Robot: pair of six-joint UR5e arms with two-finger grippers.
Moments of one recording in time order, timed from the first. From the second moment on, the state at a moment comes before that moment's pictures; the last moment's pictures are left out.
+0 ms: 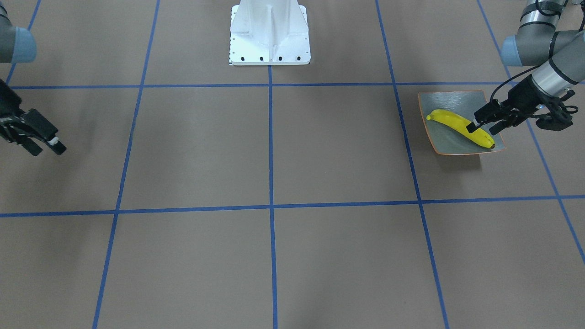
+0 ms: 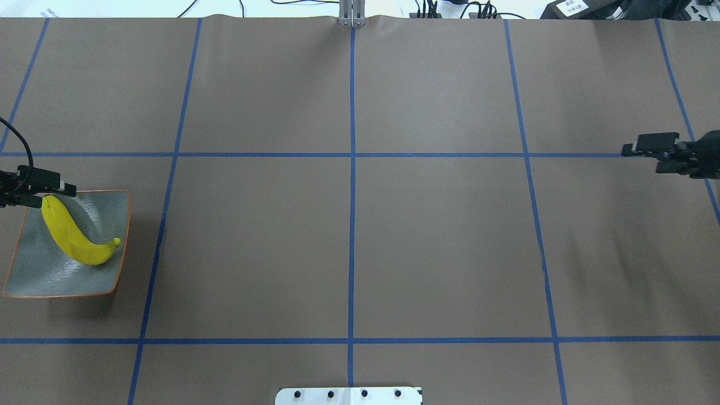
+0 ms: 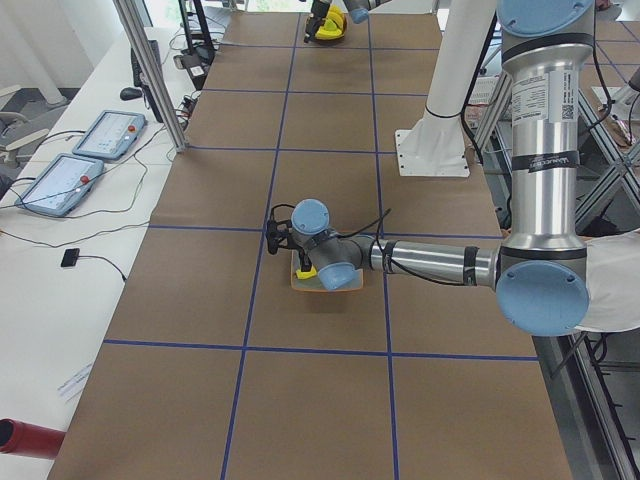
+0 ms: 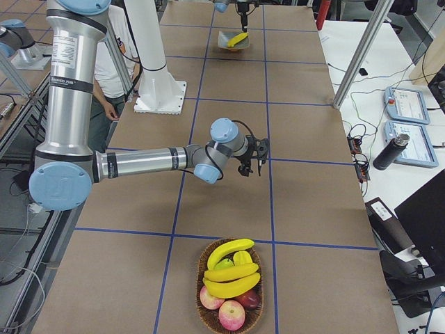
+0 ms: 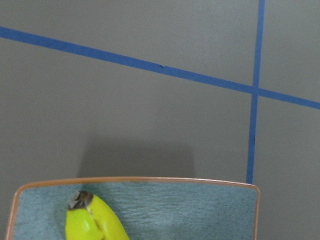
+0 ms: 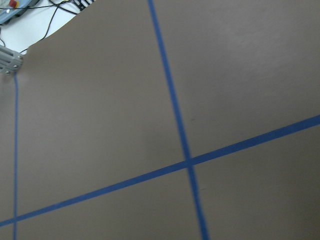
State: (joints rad) left arm -1.05 -1.49 -1.63 -2.55 -2.36 -1.14; right arm 1.12 -1.75 1.75 -0.60 2.13 1.17
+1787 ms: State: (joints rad) left arm -1.05 -1.51 -1.65 -2.55 -2.37 -1.14; right arm 1.33 -1.83 1.39 -0.58 2.14 0.48
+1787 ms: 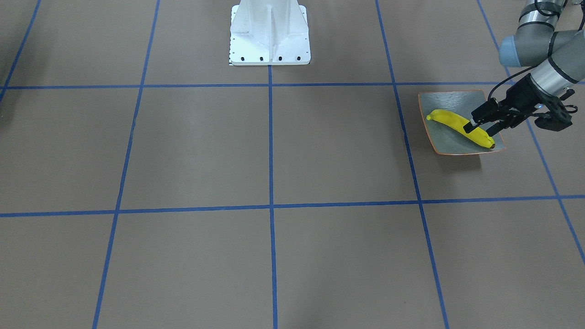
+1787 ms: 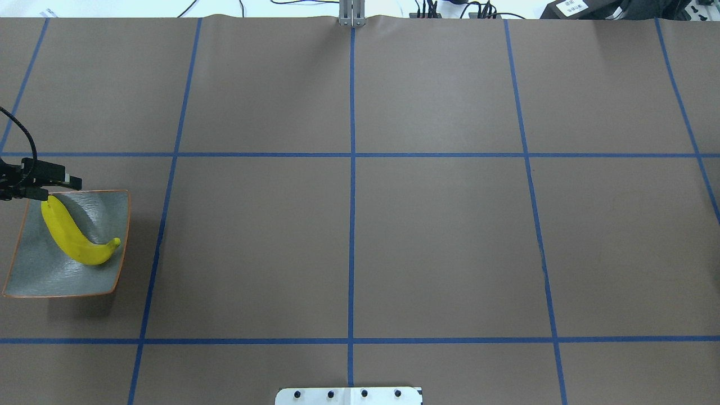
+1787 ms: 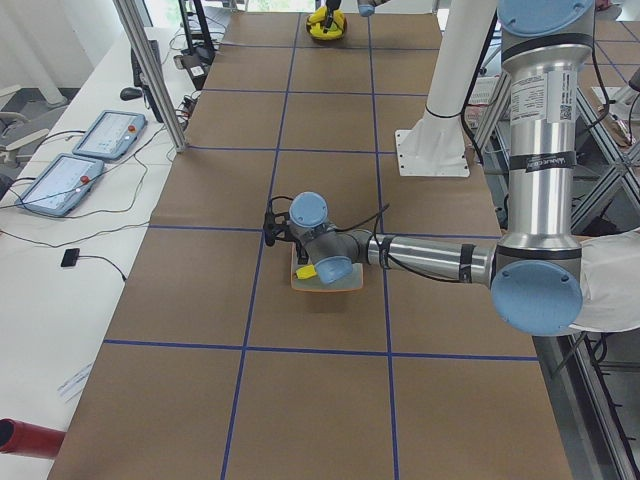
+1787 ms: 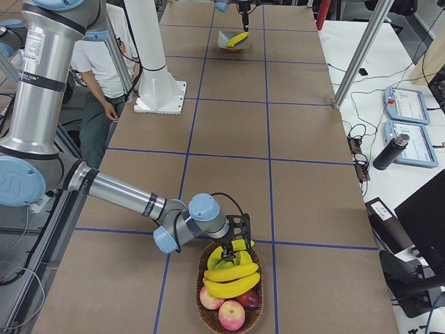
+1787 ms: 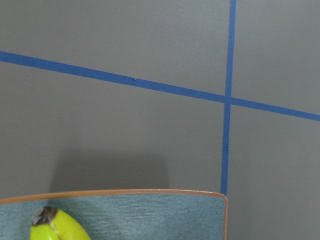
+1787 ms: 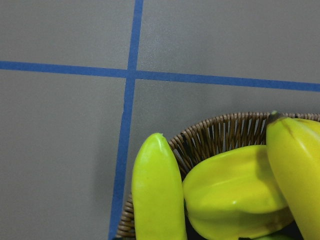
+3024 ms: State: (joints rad) left arm -1.07 -1.49 -1.68 -2.55 -2.37 -1.14; right arm 1.31 -1.82 1.38 -0.58 2.14 0.48
